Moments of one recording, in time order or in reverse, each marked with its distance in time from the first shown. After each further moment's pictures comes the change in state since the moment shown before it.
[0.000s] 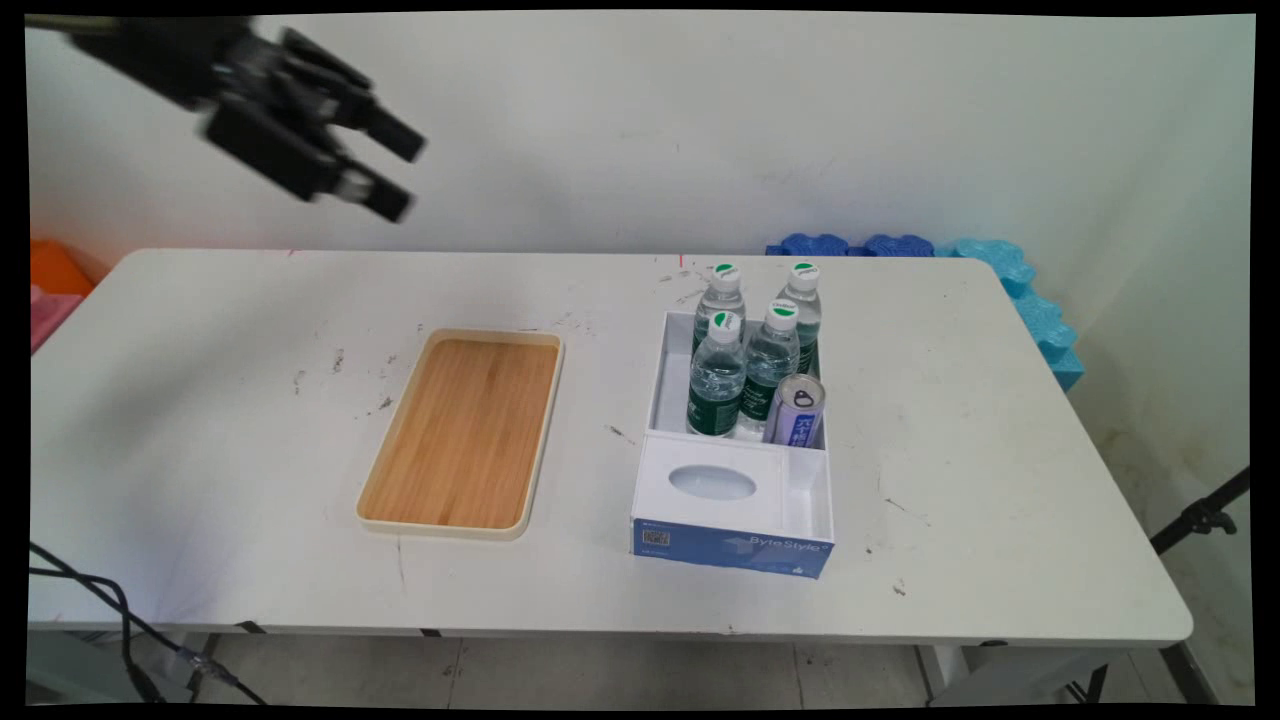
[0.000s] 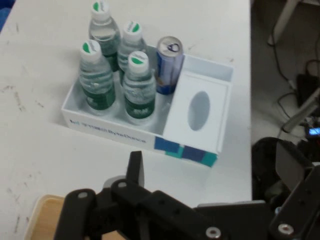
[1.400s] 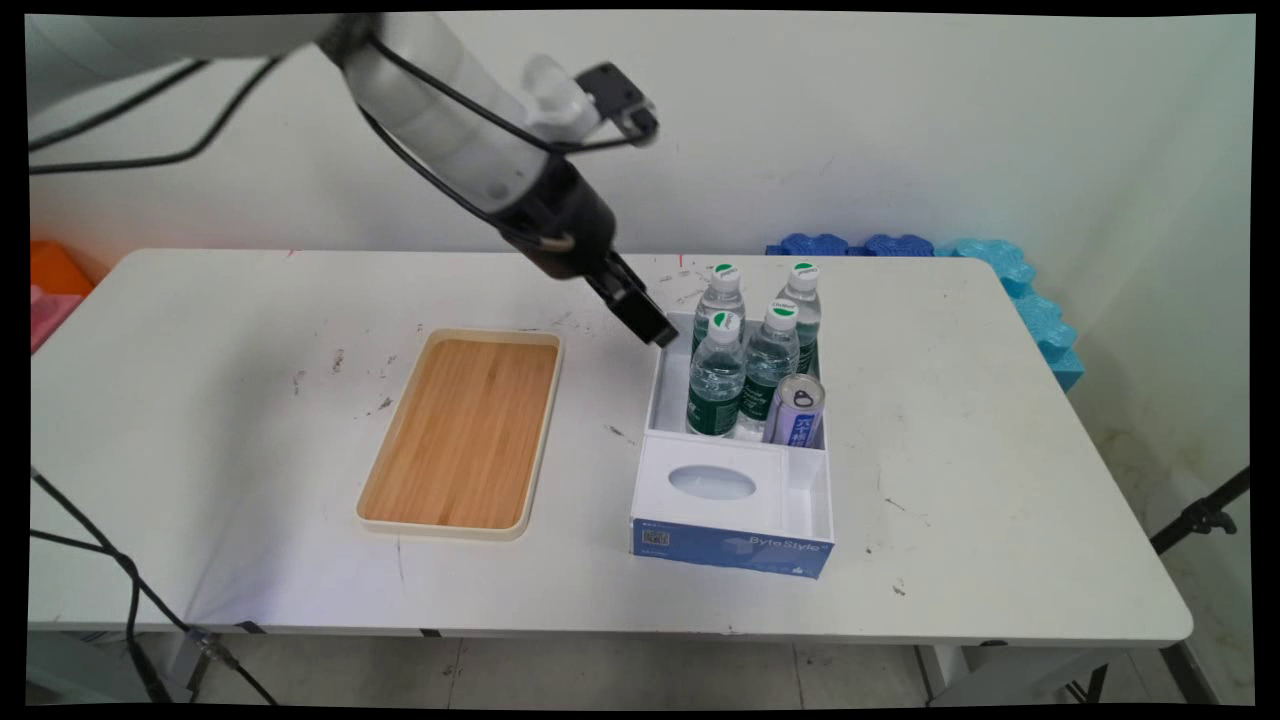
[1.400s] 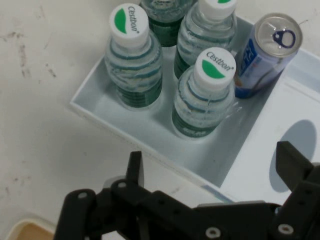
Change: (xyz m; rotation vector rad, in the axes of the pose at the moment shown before) arm 0.054 0.001 0.250 0.219 -0.216 -0.171
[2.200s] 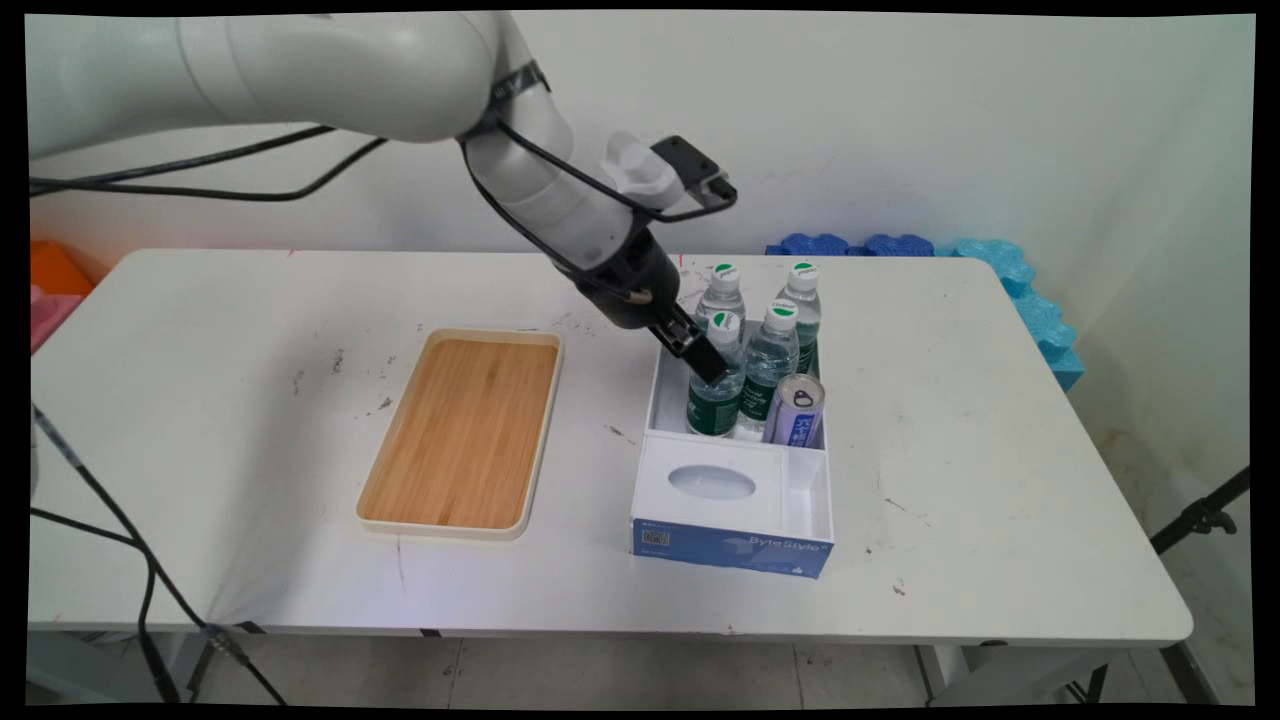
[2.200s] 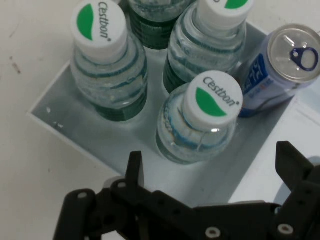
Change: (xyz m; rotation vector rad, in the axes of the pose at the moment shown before) arm 0.018 0.018 0.070 0.002 -0.041 -0.078
